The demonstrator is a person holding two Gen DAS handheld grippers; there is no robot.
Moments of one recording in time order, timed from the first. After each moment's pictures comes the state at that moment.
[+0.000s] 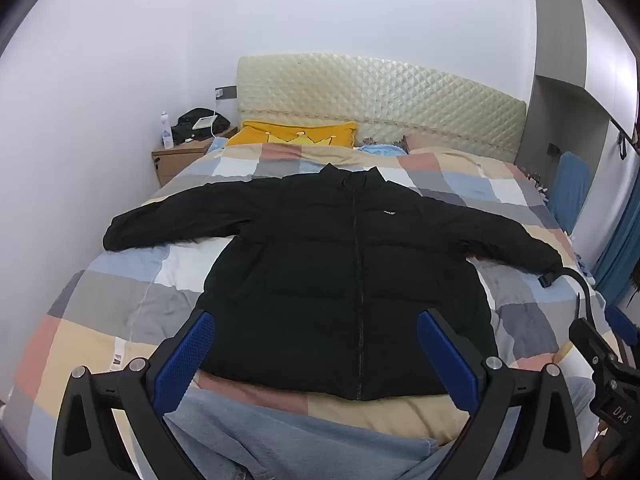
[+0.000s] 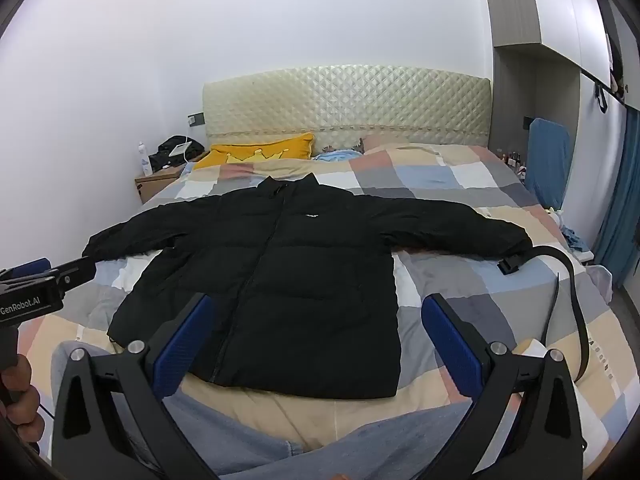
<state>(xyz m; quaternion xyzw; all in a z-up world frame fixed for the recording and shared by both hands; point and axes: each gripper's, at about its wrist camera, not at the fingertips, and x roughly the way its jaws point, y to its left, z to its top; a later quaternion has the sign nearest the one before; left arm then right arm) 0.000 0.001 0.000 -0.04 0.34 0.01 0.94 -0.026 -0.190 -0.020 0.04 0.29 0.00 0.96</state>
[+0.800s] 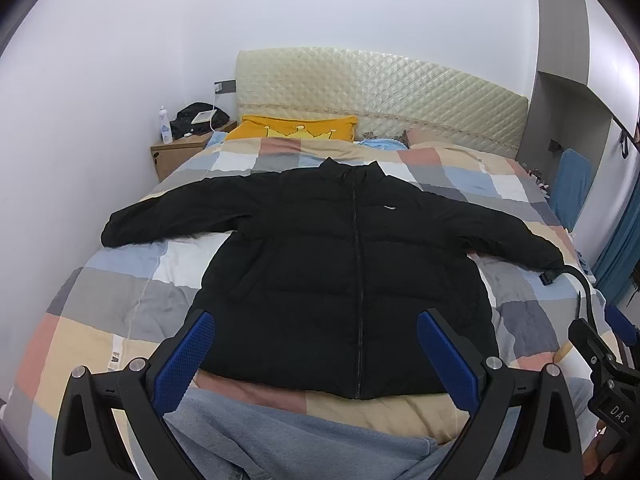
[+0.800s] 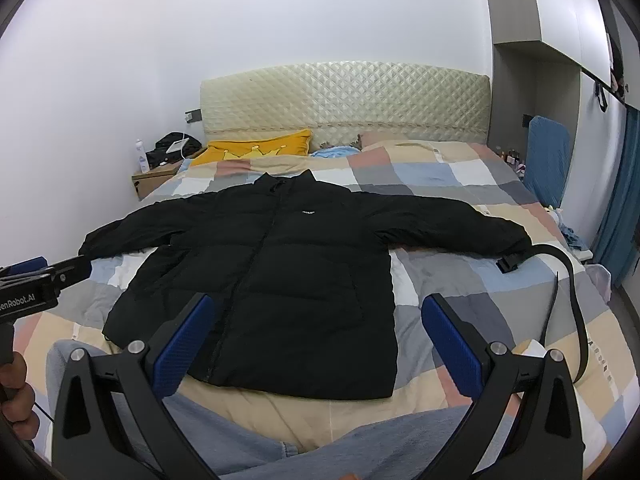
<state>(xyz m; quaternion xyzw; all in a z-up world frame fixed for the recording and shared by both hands) 0.009 0.001 -0.004 -0.03 0.36 0.02 0.93 -0.020 -0.197 -0.023 0.03 0.29 0.00 0.96</state>
